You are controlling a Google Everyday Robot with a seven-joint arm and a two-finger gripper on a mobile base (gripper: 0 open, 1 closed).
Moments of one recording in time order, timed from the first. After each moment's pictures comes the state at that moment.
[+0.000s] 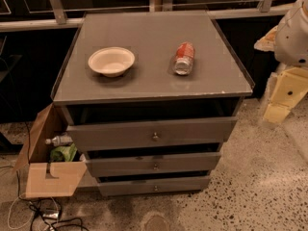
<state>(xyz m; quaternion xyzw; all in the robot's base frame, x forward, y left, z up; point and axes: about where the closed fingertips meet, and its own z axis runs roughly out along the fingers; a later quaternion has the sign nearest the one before) 0.438 -0.217 0.976 -0.60 0.78 -0.03 0.16</state>
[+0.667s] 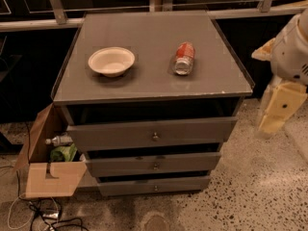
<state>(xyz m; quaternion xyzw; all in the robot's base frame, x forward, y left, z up) 0.435 -0.215 0.956 -0.60 0.78 -0.03 0.17</state>
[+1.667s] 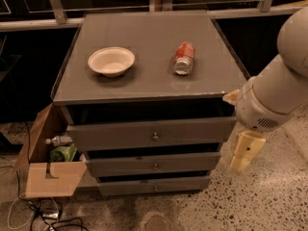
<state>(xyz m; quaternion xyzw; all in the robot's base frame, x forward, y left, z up) 0.424 -0.187 0.849 -0.63 0.76 0.01 0.15</state>
